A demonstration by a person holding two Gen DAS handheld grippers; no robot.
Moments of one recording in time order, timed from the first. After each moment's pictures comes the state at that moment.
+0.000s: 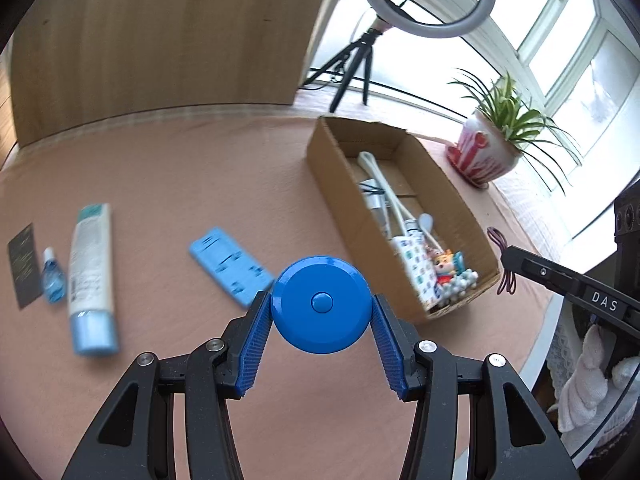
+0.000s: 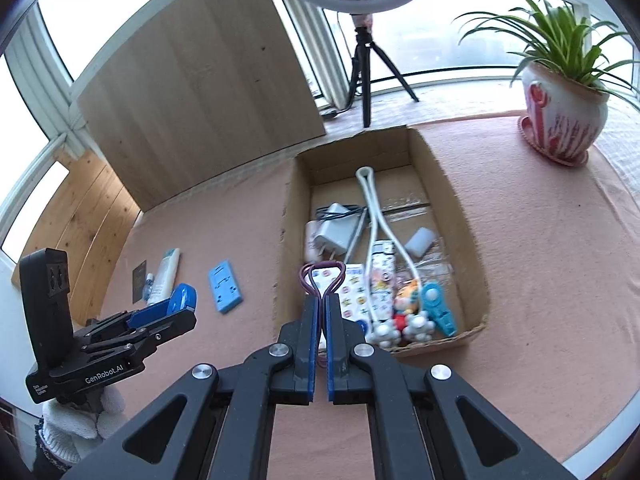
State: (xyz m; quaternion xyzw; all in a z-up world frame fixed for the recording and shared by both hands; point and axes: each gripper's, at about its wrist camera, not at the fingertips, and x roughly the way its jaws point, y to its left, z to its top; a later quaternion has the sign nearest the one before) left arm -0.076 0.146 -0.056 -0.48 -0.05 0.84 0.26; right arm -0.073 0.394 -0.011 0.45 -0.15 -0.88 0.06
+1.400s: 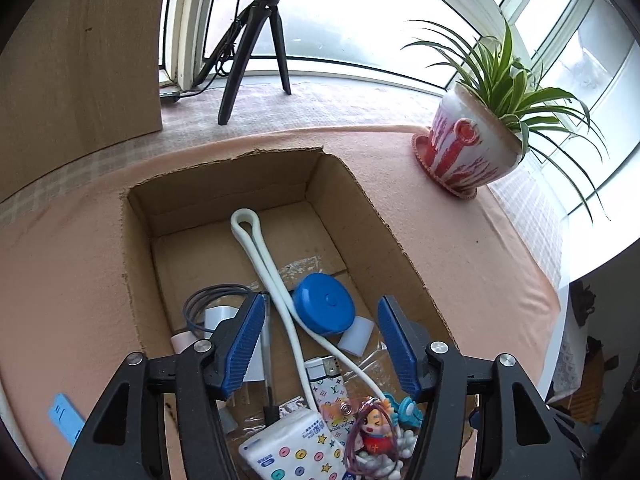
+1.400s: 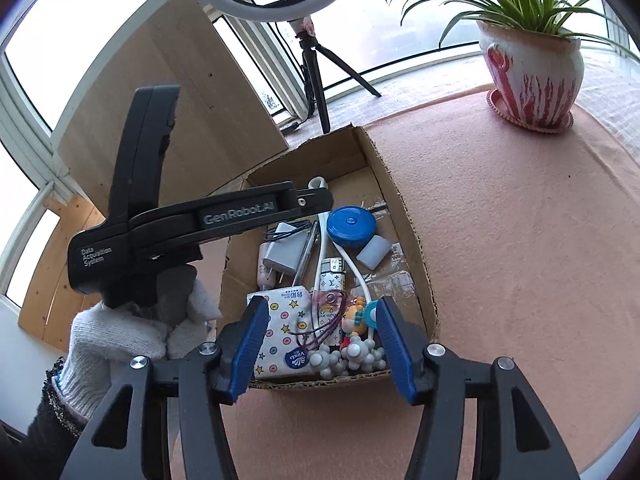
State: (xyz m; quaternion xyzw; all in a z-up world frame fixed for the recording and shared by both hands) left arm -0.189 0.337 -0.072 -0.50 -0.01 0.81 0.31; right arm -0.082 0.446 -0.042 0.43 -0.22 -0.88 0.04
